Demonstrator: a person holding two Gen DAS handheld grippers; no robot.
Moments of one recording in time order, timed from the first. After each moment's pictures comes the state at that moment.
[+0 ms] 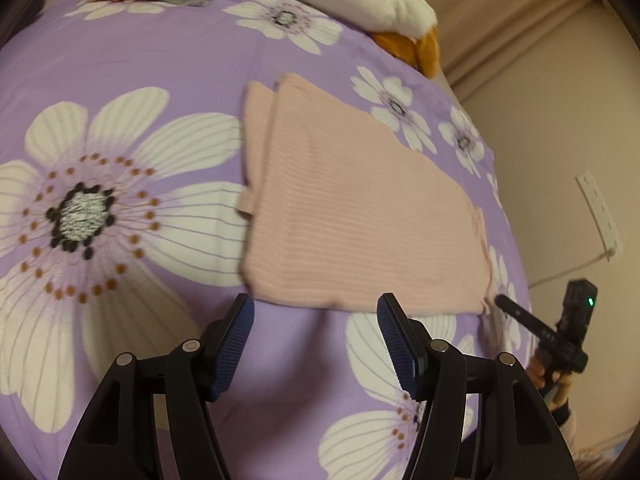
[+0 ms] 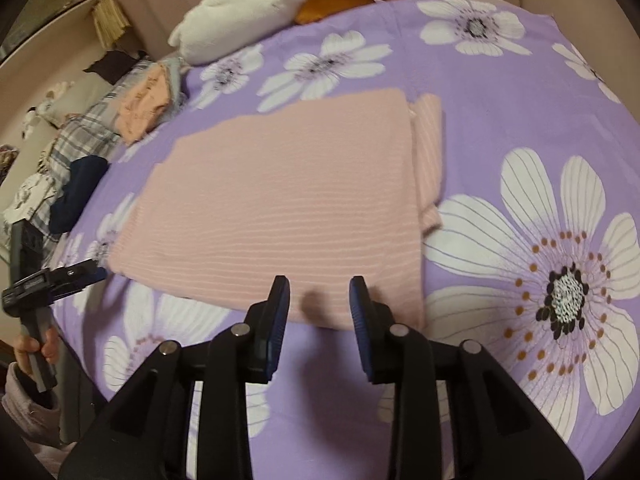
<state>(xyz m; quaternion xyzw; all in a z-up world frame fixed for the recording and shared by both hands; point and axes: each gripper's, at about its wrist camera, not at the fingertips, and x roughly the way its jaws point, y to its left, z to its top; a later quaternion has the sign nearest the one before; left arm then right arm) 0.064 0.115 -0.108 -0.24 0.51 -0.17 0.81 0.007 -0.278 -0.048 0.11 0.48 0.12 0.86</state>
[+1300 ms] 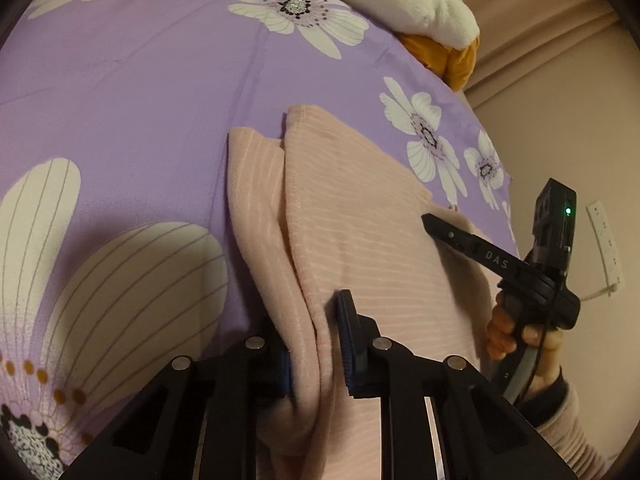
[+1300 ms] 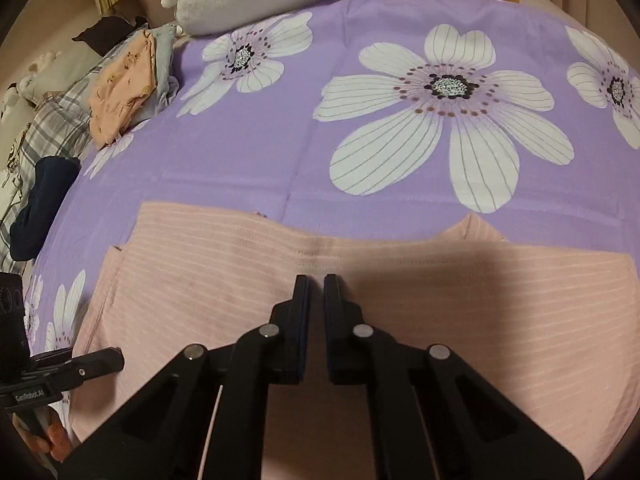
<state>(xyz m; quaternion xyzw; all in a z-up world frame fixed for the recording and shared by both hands) 0.183 0.115 -0.148 -0.25 0.53 -0.19 0.79 0.220 -0.146 -0.095 0.06 0.52 0.13 0.84</state>
